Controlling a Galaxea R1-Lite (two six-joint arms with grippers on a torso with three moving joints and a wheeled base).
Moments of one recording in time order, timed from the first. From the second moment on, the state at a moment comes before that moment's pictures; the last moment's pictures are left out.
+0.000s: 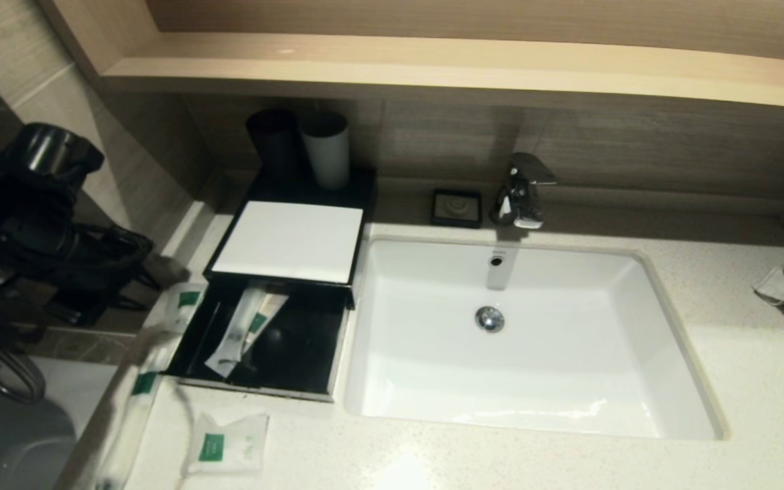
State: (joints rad) left arm 0.05 1.72 -1.44 0.66 -0.07 -1.15; right arm 0.00 0.00 0.00 0.00 -0.01 0.04
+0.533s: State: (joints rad) left arm 0.06 1.81 -1.43 0.65 -0.09 -1.16; right arm 0.00 0.00 0.00 0.00 -0.01 0.04
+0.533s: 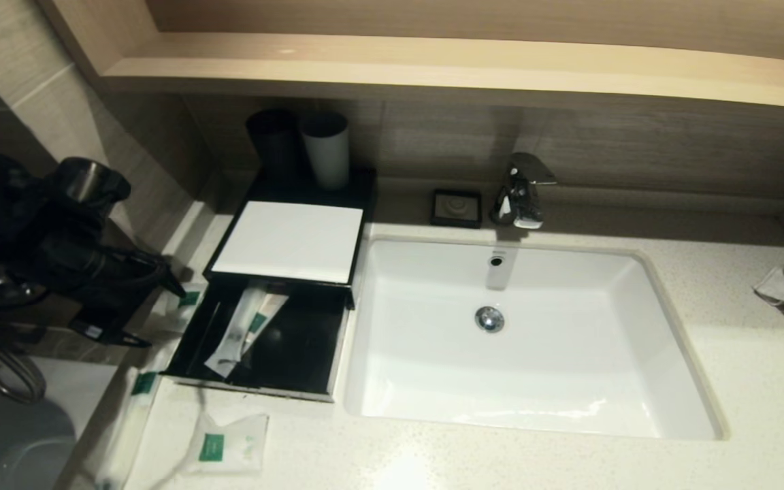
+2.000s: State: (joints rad) left arm 0.06 1.88 -1.46 0.62 -0.11 -1.17; right arm 0.00 0.00 0.00 0.00 -0.01 0.04
